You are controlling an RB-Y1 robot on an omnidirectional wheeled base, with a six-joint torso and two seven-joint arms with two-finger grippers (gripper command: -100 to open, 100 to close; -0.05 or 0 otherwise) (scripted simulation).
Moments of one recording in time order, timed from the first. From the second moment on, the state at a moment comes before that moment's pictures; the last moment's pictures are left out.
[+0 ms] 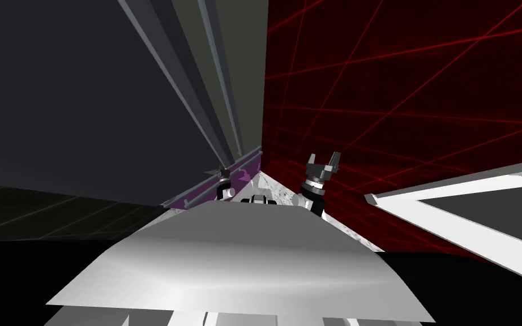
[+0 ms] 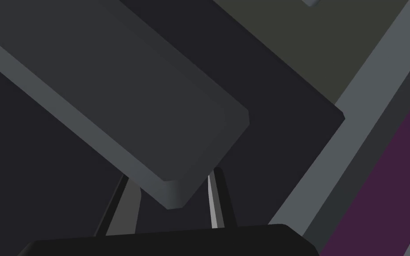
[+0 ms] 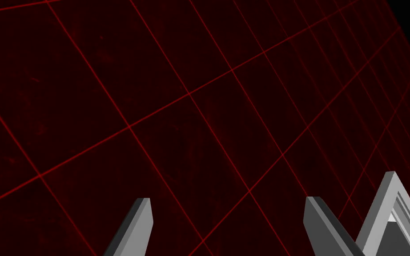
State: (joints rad) left arm 0.13 0.05 0.05 -1.35 0.51 -0.75 0.23; right arm 0.46 0.04 -0.03 -2.23 -0.11 -0.62 -0.16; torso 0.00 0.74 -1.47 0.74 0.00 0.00
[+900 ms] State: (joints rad) left arm 0.13 0.10 0.08 -1.34 0.57 -0.76 0.23; right arm 0.46 0.04 -0.03 -2.23 -0.11 -0.62 -0.16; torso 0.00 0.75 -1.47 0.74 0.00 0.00
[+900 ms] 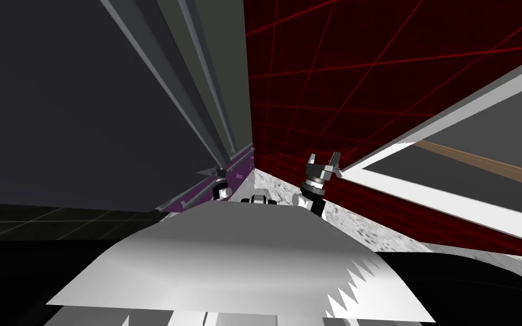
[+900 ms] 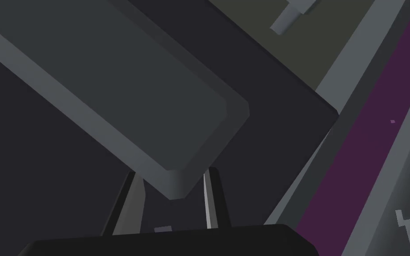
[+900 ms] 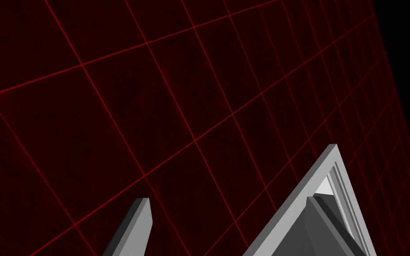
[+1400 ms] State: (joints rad) left arm 0.11 0.13 0.01 -1.37 0.55 -0.69 0.26; right arm 0.46 0.04 -0.03 -2.23 -0.11 -0.62 -0.16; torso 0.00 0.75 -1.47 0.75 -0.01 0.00
